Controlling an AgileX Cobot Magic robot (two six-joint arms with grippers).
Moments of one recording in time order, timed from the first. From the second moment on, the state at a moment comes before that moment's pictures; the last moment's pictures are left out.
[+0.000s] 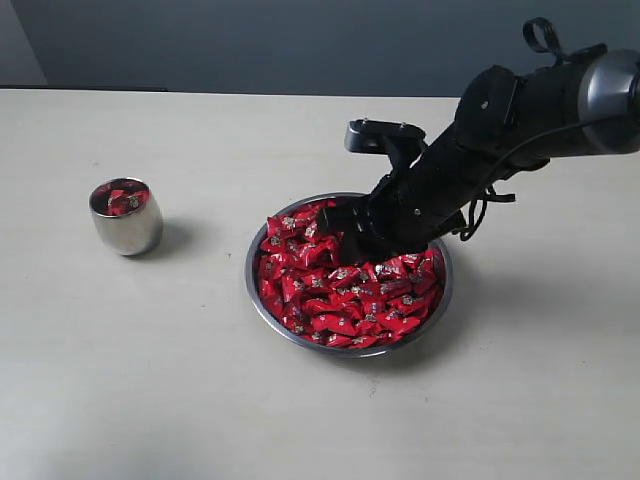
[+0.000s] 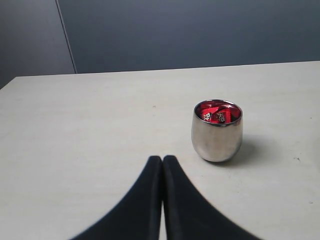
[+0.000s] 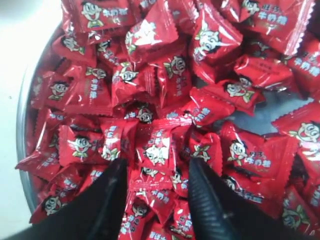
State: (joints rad) left arm 0.12 0.00 0.00 0.05 0.29 -0.02; right arm 0.61 1.89 -1.11 0.61 0.59 -0.31
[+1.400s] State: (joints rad) left arm 0.12 0.00 0.00 0.05 0.29 -0.02; right arm 0.61 1.98 -1.11 0.84 0.56 -0.46
